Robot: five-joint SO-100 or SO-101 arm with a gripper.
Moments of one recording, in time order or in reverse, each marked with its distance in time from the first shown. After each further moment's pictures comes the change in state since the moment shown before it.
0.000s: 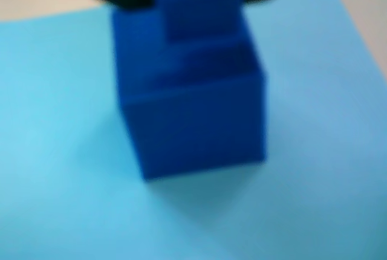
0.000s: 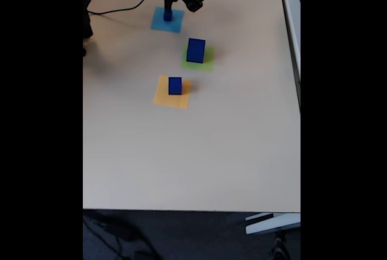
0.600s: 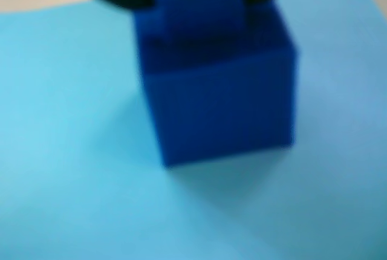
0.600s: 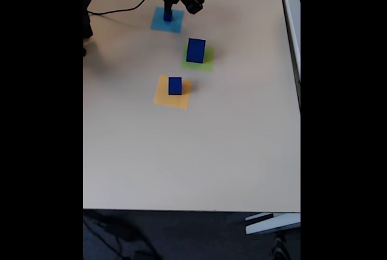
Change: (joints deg) arm 0.6 -0.9 0.4 -0.3 -0.1
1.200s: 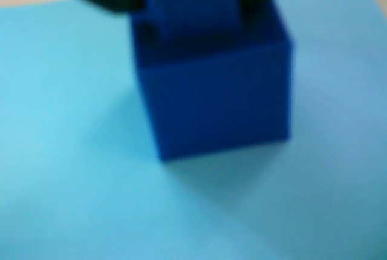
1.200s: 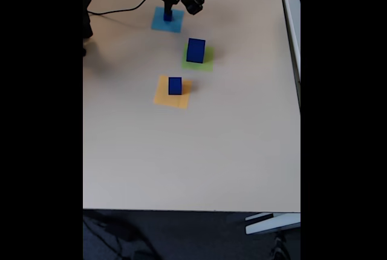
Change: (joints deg) arm 0.0 -0.1 0.0 -0.2 0.0
